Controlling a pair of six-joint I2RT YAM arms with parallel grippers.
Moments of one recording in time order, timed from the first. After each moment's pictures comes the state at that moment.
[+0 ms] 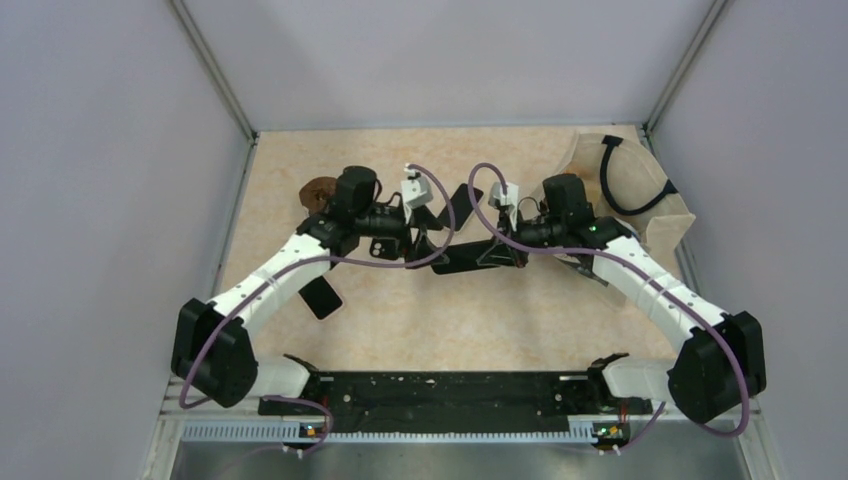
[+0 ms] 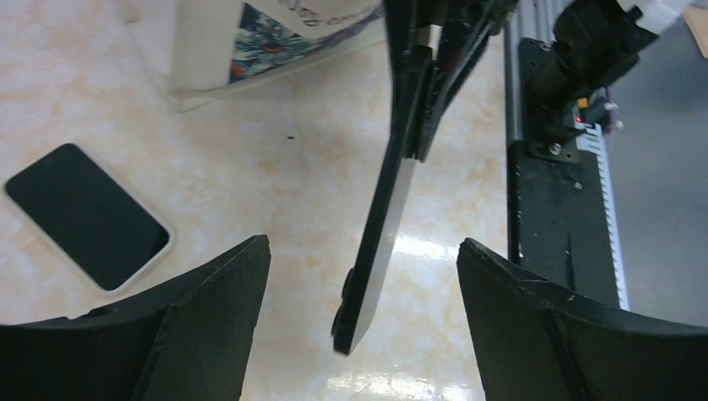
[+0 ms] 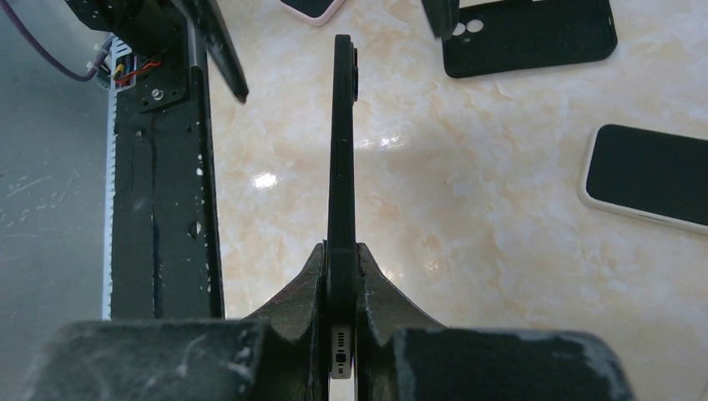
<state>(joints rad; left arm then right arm) -0.47 1.35 1.02 -0.12 0.91 0.19 0.42 1.25 0.95 -0.40 -0.92 -0.36</state>
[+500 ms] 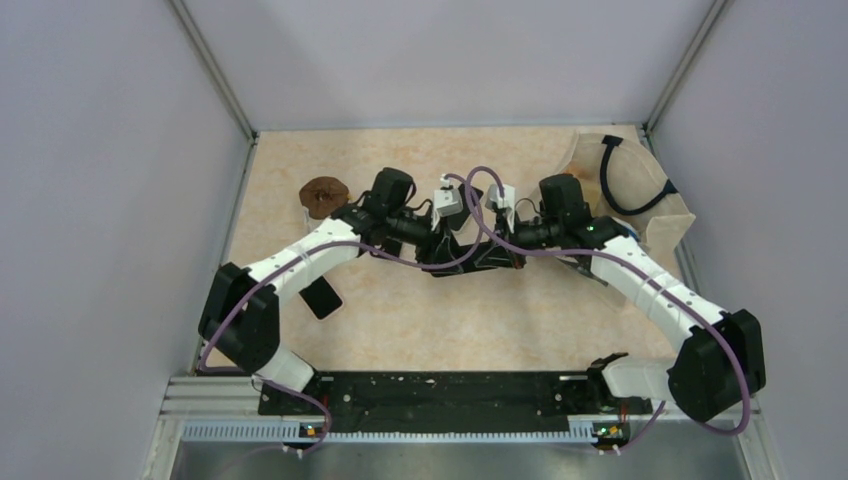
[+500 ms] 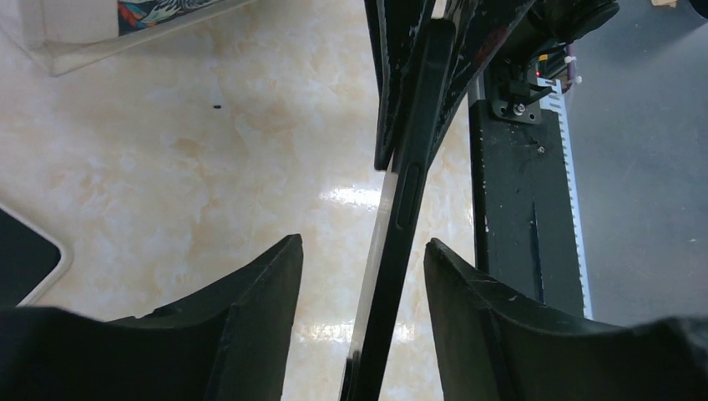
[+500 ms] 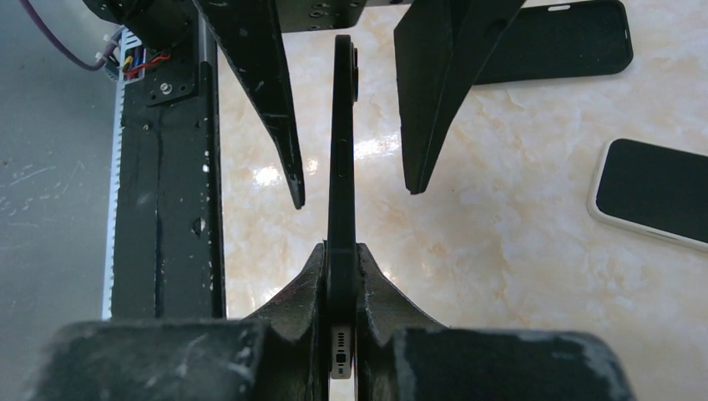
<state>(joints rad) -0.59 1.53 1.13 -0.29 0.94 0.27 0.45 1.25 0.96 -0.42 -0.93 -0.39</state>
